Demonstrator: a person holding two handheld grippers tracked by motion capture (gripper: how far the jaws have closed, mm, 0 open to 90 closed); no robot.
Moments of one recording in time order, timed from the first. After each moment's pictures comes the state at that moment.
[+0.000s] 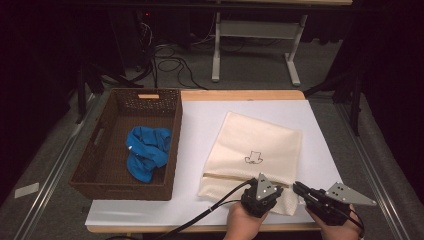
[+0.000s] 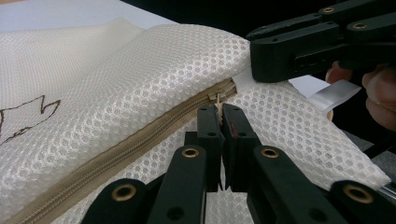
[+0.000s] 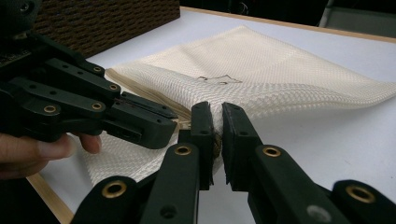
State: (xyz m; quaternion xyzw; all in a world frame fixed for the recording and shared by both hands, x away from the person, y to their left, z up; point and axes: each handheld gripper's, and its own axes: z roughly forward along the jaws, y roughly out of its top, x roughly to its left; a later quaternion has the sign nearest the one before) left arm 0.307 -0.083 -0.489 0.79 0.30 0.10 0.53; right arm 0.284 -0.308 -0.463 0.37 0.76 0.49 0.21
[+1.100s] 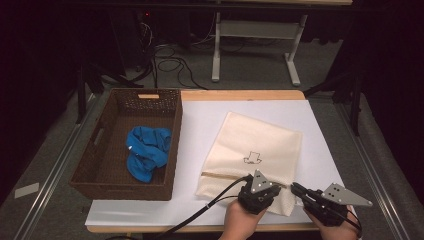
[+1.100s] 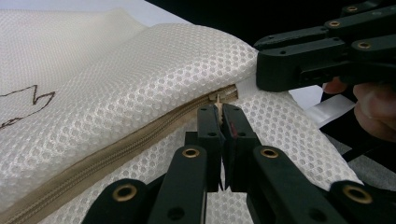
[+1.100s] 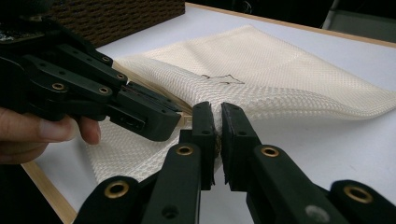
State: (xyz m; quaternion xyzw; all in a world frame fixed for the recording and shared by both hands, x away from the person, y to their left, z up) left arm 0.313 -0.074 -0.487 0.78 0.32 0.07 0.53; right arm 0.283 -0.302 -0.463 0.36 0.77 0.48 0.22
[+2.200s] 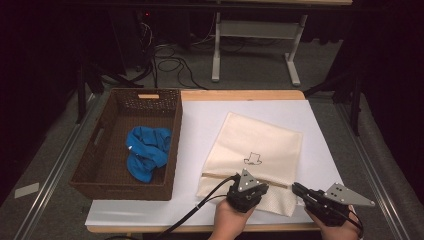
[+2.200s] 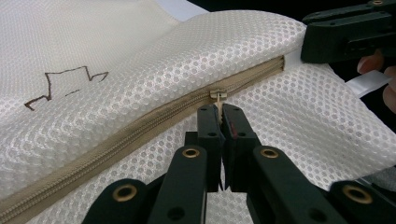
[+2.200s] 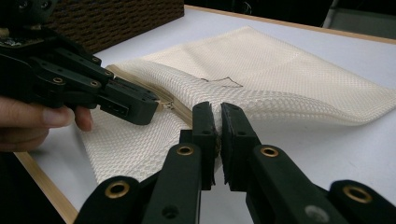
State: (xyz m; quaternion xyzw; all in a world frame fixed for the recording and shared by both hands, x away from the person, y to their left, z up) left arm 0.318 -0.046 -0.496 0.78 0.34 0.07 0.52; right arm 0.283 -0.306 -0.463 0.36 0.77 0.48 0.21
